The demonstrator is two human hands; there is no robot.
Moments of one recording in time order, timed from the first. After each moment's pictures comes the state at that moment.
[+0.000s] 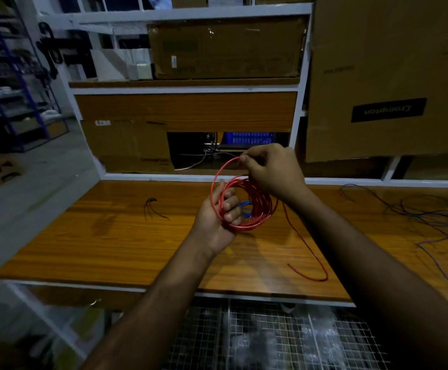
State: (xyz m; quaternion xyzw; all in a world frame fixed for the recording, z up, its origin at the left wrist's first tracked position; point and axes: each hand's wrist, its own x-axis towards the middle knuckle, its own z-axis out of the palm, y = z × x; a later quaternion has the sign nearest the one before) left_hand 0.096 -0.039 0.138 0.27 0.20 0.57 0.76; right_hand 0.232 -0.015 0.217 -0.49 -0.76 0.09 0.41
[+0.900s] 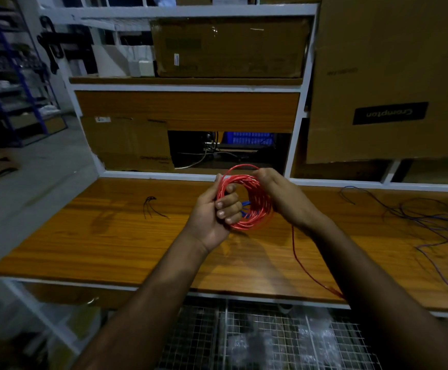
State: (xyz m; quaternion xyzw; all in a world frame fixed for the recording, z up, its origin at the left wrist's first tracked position) left_hand 0.084 -0.038 0.146 0.30 0.14 0.54 0.78; right_hand 0.259 -0.025 0.174 -0.48 -0.73 0.33 0.36
